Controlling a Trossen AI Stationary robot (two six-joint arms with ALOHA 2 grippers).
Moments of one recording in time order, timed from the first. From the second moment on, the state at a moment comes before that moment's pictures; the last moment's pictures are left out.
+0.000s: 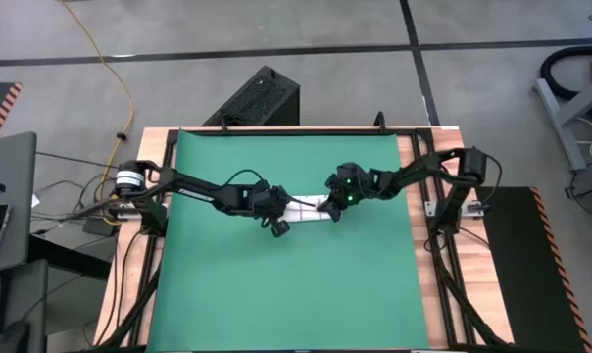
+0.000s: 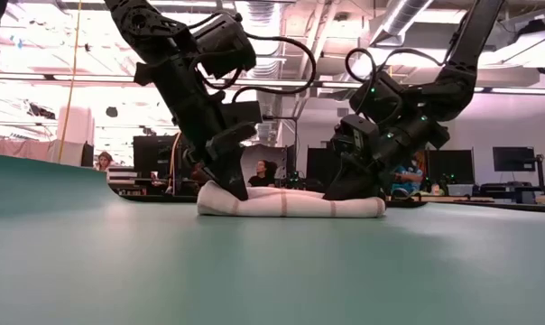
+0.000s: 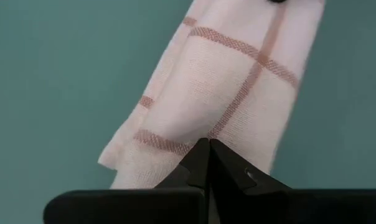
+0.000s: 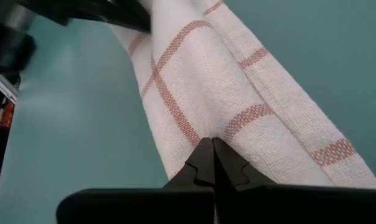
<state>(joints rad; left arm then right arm) 0.06 1.74 0.92 -0.09 -0.24 -0.33 -0.35 1.76 0.59 0.41 -0.37 0.47</state>
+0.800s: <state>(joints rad) -0.04 1.73 0.58 0.59 -0.60 -0.71 -0.36 1.71 0.59 0.43 -0.33 0.53</state>
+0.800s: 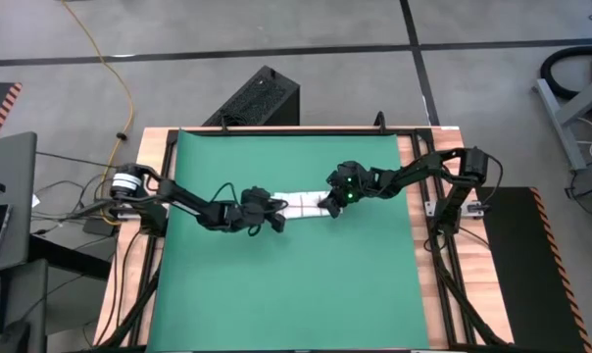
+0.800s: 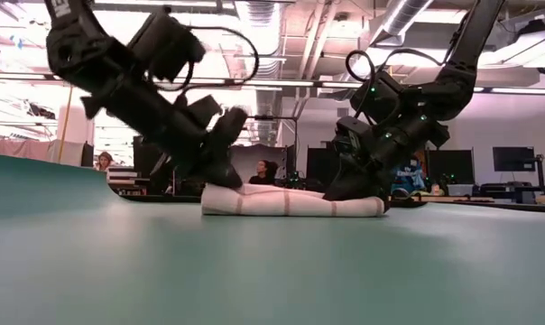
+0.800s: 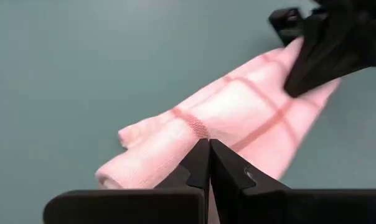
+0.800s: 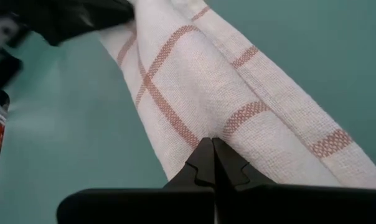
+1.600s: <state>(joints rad) 0.04 1.80 0.59 0.58 -0.42 -0.63 -0.35 1.45 0.59 0.31 -0.16 0.48</state>
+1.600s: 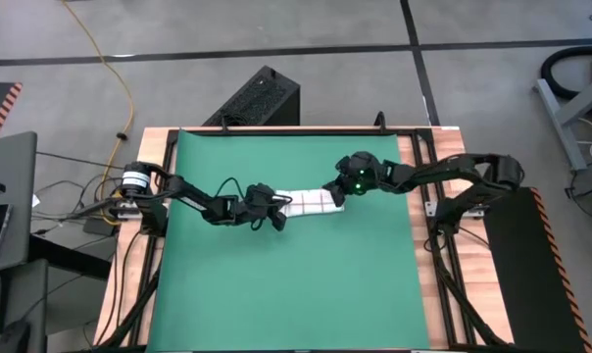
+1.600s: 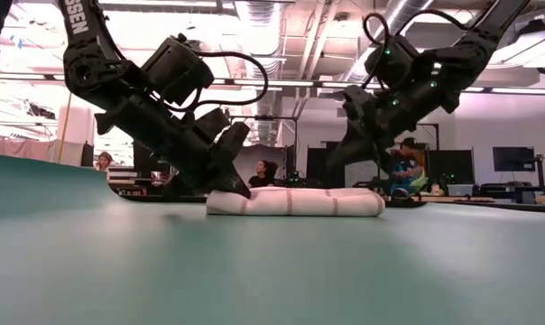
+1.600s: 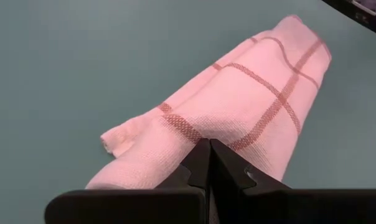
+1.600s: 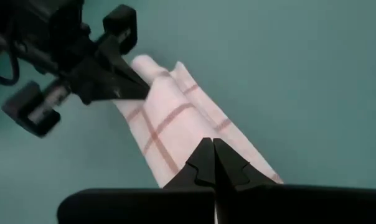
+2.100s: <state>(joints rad) 0.04 1.80 0.59 0.58 -0.35 -0.60 -0.34 1.66 0.48 0.50 -0.06 0.46</state>
